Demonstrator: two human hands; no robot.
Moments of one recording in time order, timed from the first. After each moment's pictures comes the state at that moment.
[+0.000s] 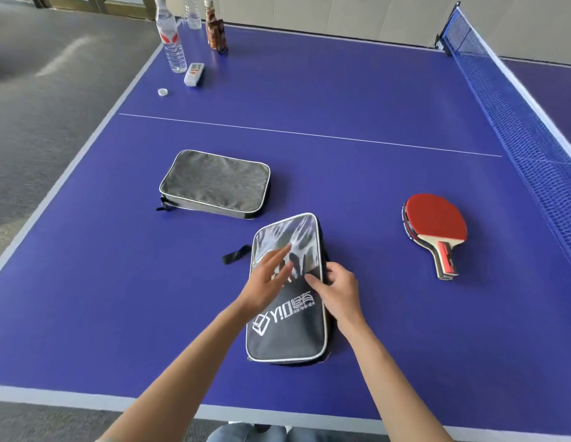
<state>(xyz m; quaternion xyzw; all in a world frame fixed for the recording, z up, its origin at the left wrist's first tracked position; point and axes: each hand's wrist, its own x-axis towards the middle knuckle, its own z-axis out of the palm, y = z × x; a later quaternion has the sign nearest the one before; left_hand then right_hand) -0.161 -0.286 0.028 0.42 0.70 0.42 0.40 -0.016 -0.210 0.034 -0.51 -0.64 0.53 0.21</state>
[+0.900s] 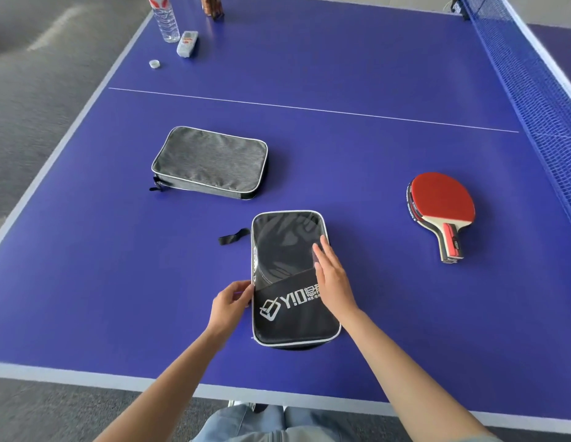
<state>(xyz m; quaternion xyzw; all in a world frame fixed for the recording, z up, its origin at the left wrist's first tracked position) -0.154 -0.353 -0.034 0.13 0.76 0.44 0.45 0.001 -0.194 -0.037 -0.40 -0.83 0.35 0.14</state>
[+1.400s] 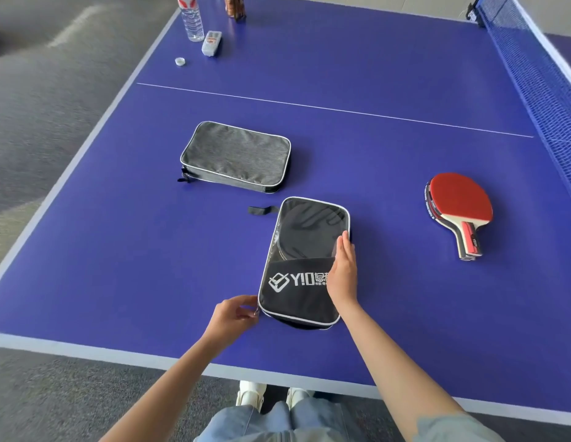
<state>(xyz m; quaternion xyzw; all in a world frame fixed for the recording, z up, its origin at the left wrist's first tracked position) -0.176 -0.422 -0.036 0.24 0.76 0.38 0.47 -0.033 -0.226 -0.044 -0.53 -0.77 0.32 0.17</state>
